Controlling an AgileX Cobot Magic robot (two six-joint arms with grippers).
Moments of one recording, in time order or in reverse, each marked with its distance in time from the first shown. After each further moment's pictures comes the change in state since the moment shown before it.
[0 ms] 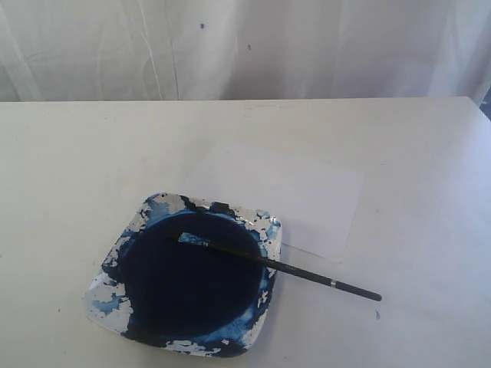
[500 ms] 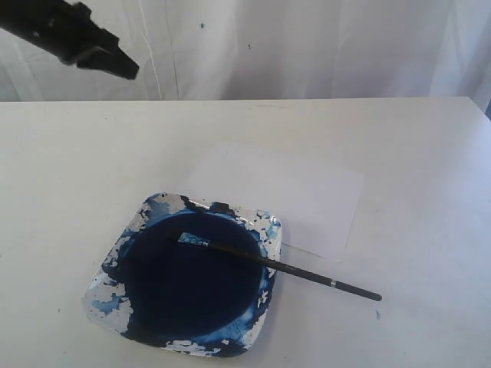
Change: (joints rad) left arm 0.000 0.718 -0.592 -0.518 0.821 0.579; right arm 0.000 0.000 0.000 0.000 0.000 0.000
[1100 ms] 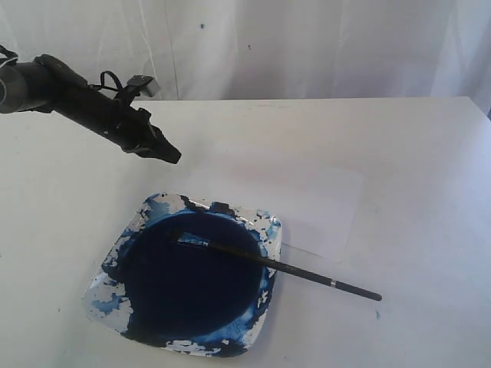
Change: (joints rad) left arm -0.066 0.355 -0.052 -0.087 -0.079 0.306; right arm 0.000 0.000 0.000 0.000 0.000 0.000
